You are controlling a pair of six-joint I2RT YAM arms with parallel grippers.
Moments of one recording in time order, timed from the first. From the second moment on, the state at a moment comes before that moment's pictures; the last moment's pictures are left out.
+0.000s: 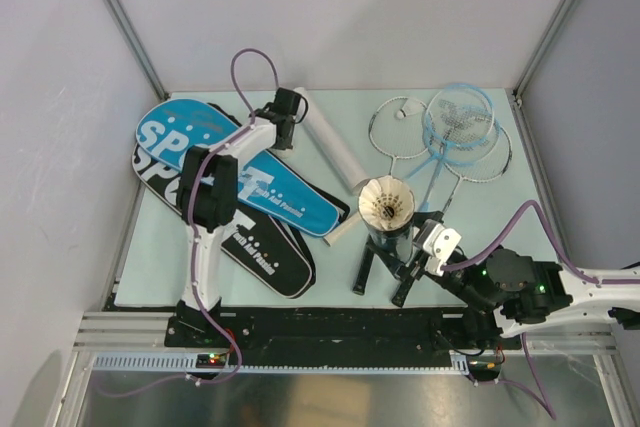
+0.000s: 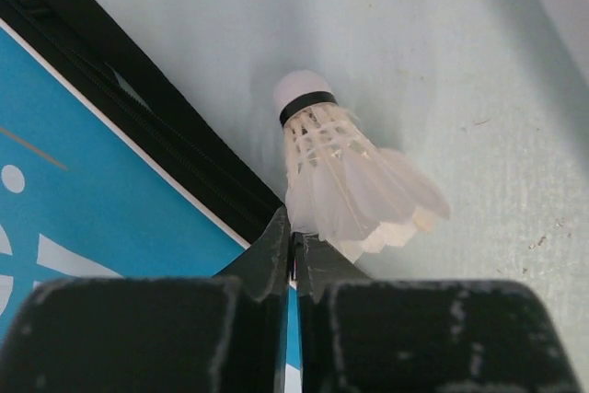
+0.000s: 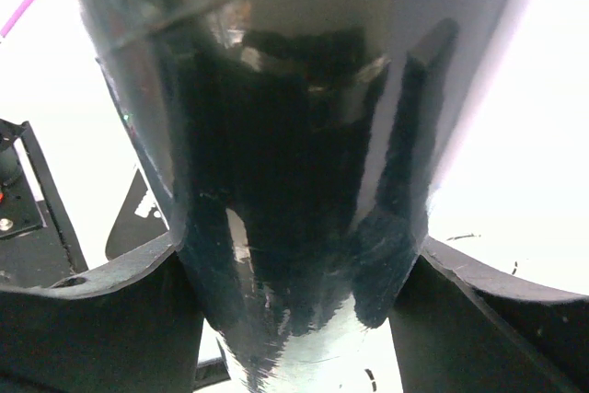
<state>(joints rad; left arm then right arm) -0.37 2.21 1.76 -0.53 -0.37 -0.11 1.63 0.60 0.81 -0.12 0.69 -0.35</state>
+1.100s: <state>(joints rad) -0.30 0.99 1.29 -0.61 0.59 -0.55 1.19 0.55 0.46 0.04 0.54 -0.81</state>
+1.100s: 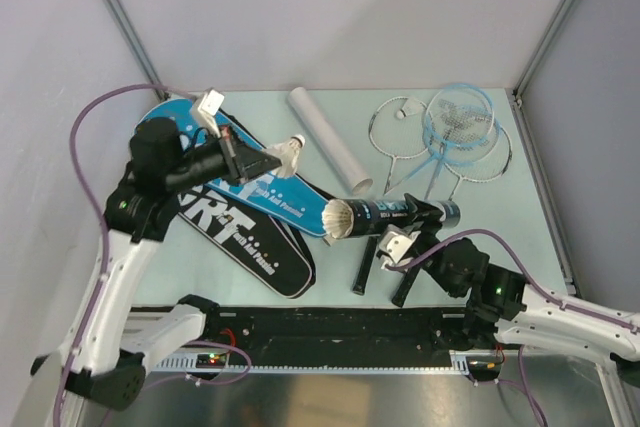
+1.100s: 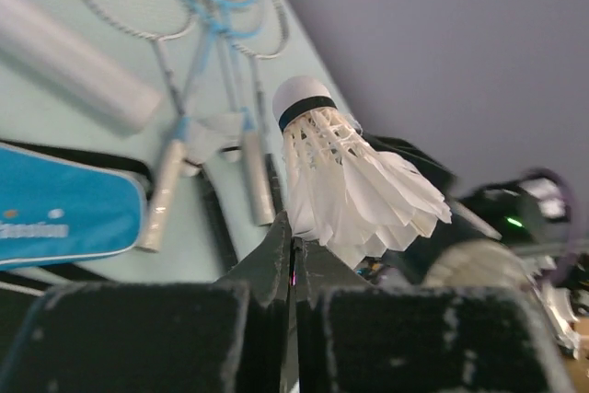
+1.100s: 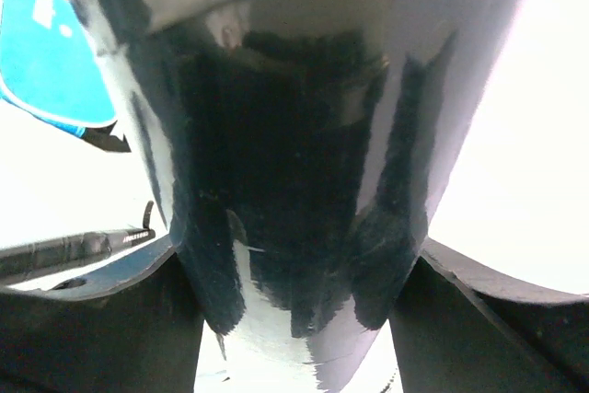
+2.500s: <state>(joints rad) -0.41 0.88 1.12 -0.59 0.95 -0.77 0.67 0.77 0.42 0.32 0.03 -1.02</state>
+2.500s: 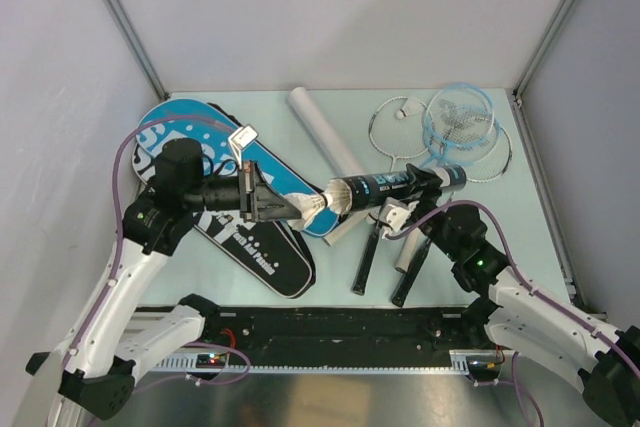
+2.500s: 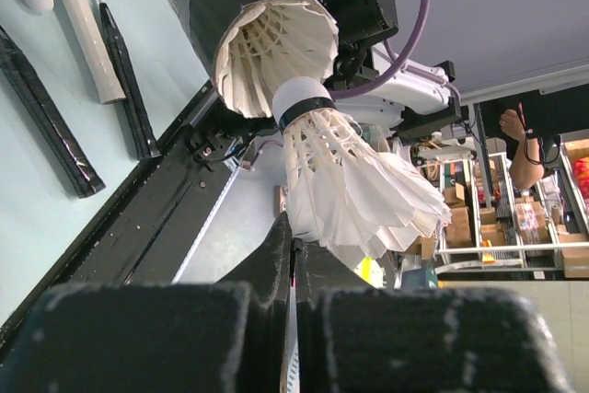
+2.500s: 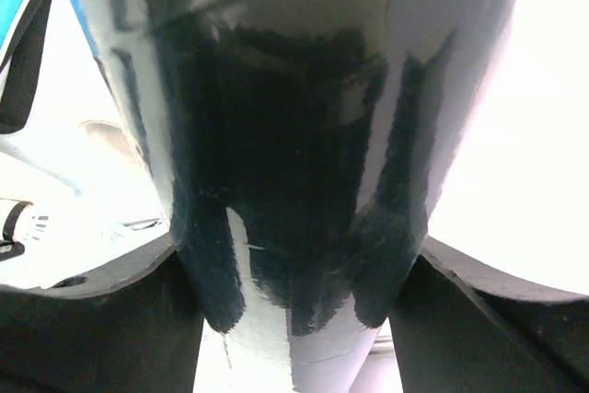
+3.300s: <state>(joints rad) -0.50 0.99 1.09 -0.59 0.82 -0.77 0.78 0.83 0.42 0.36 0.09 -1.08</state>
